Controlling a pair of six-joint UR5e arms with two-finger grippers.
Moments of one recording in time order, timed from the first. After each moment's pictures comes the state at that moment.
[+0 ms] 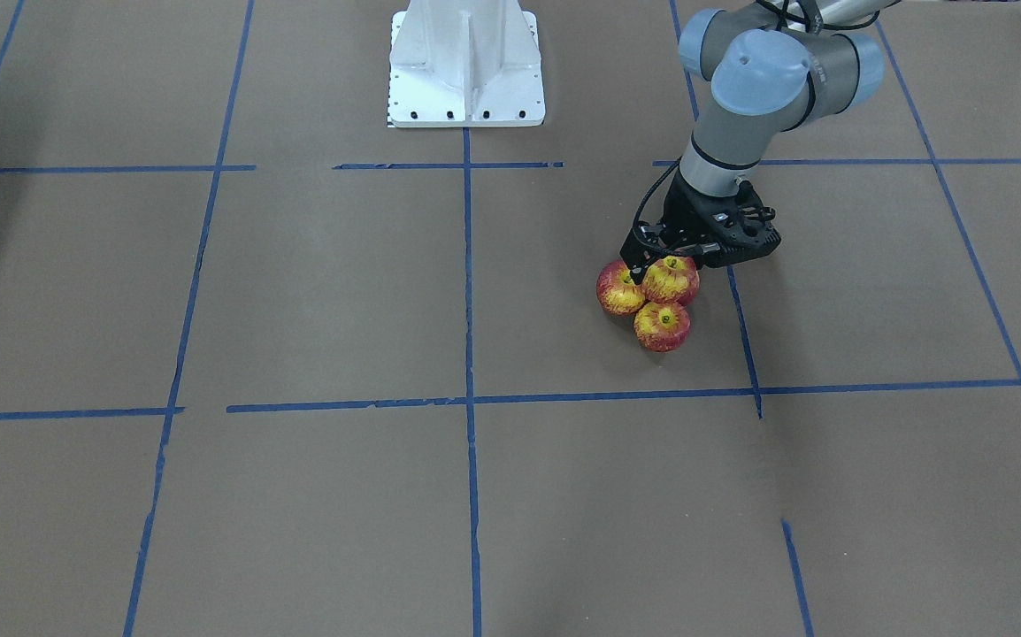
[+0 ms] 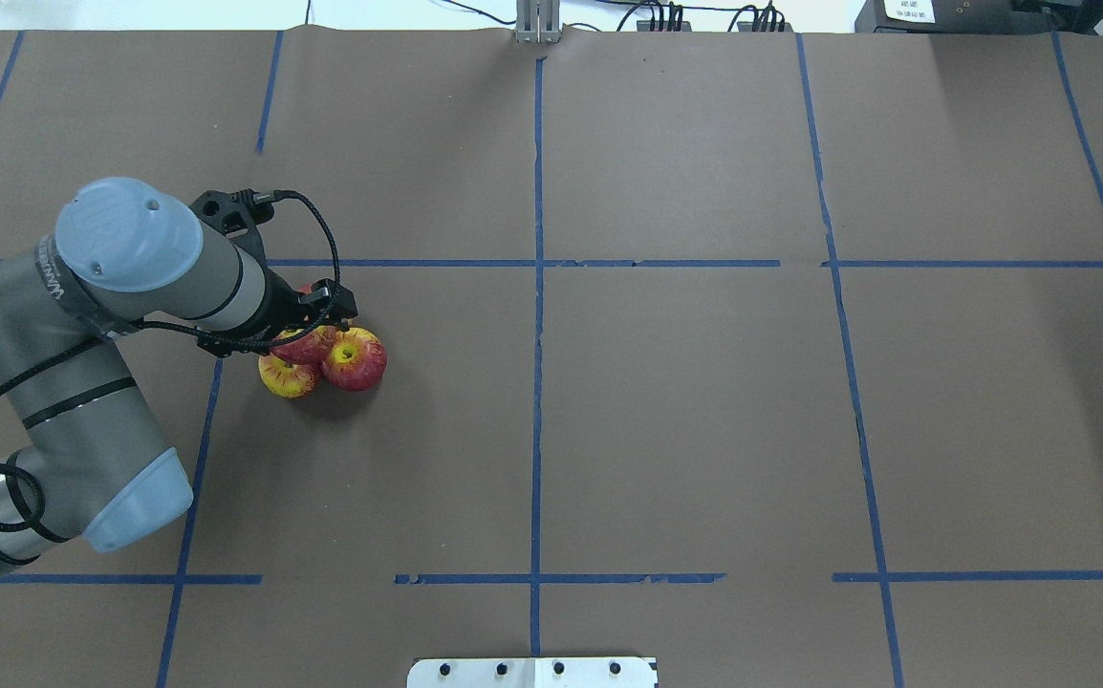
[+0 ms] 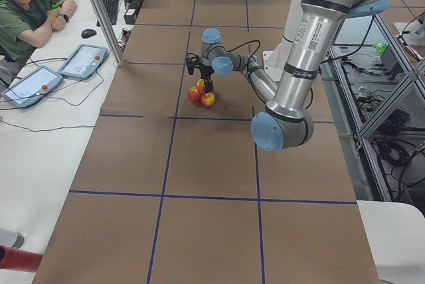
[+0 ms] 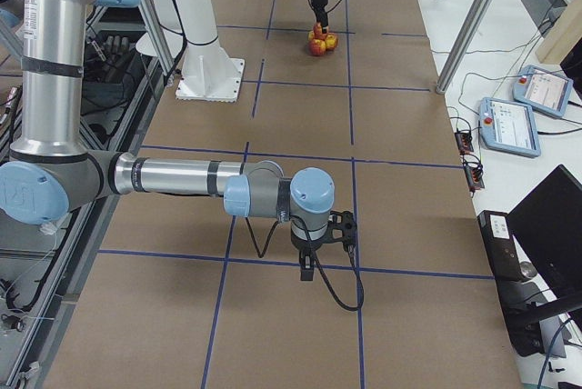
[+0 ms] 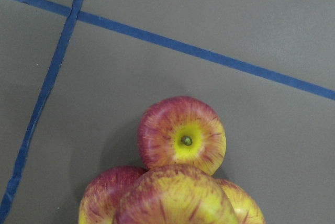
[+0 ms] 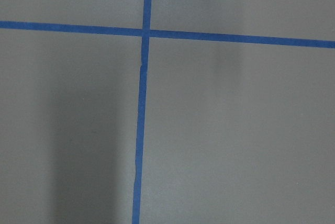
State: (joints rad) left arm -0.69 -1.93 -1.86 -1.75 -1.90 -1.39; right arm 1.59 -1.71 1.71 -1.58 2.29 -0.06
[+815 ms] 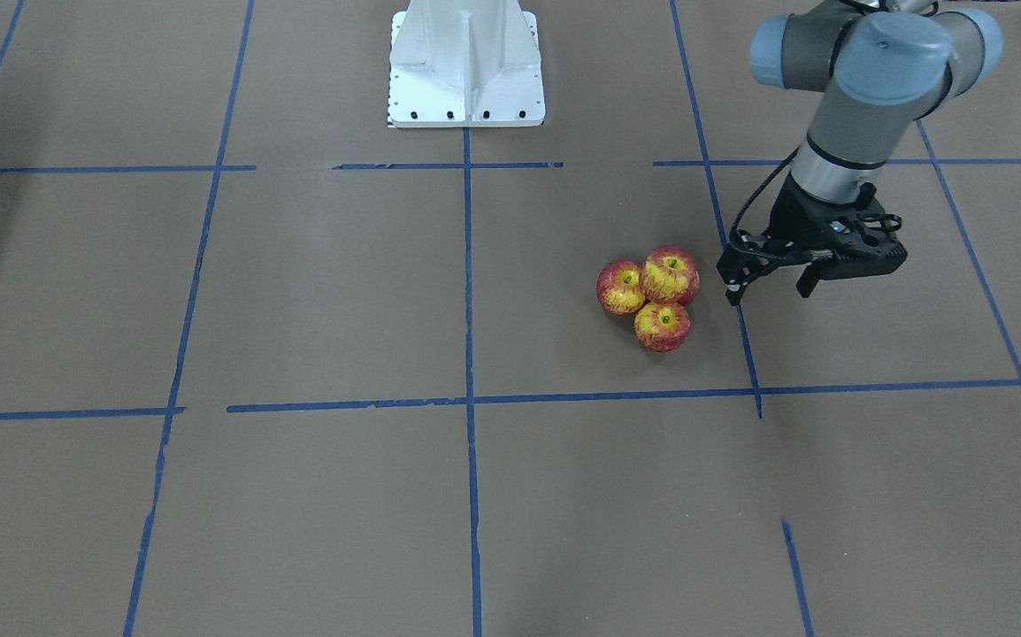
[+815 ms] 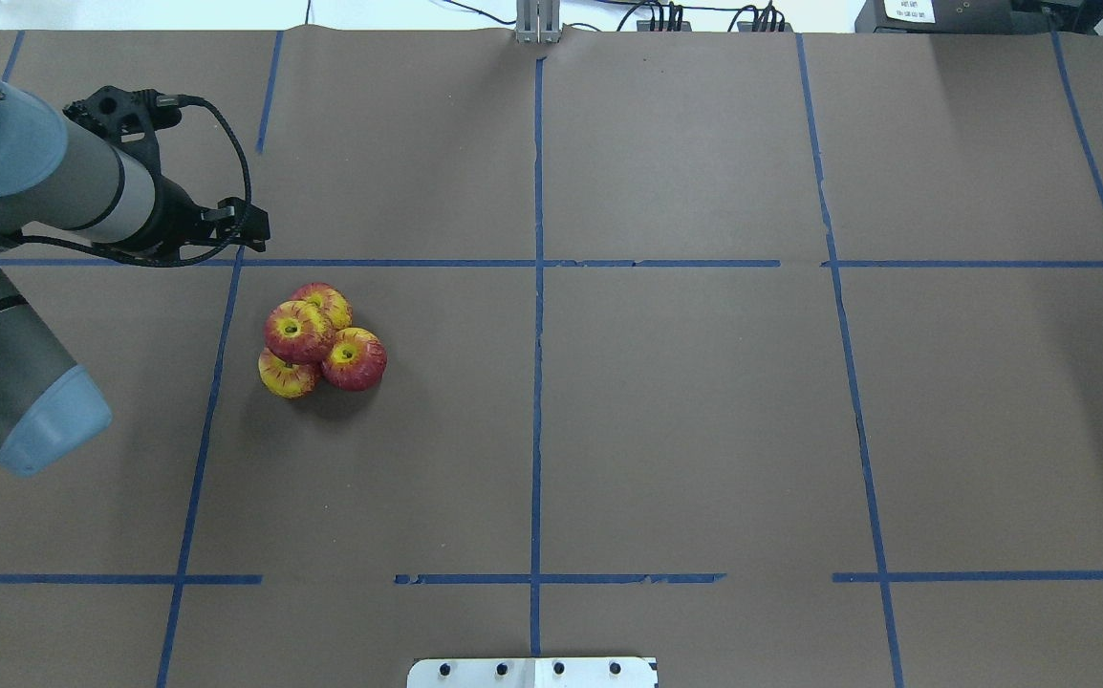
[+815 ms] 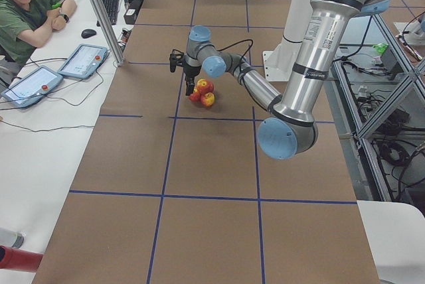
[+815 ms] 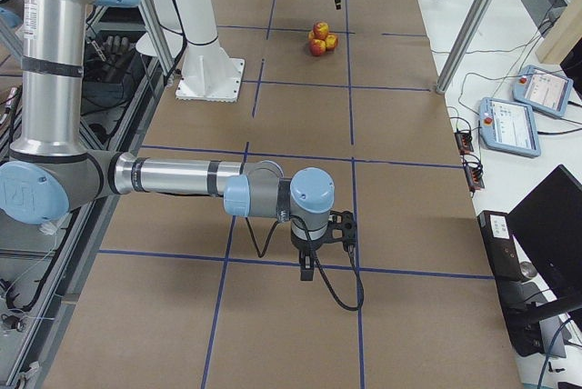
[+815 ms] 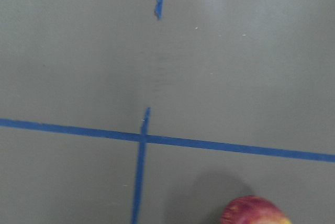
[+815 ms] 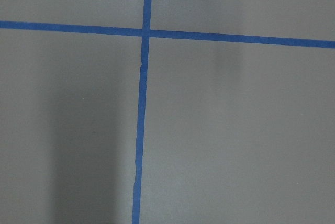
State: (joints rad) left arm -0.91 -1.82 -1.88 -1.74 -2.00 -0.95; right arm 1.59 -1.71 1.71 -1.58 2.30 -0.06
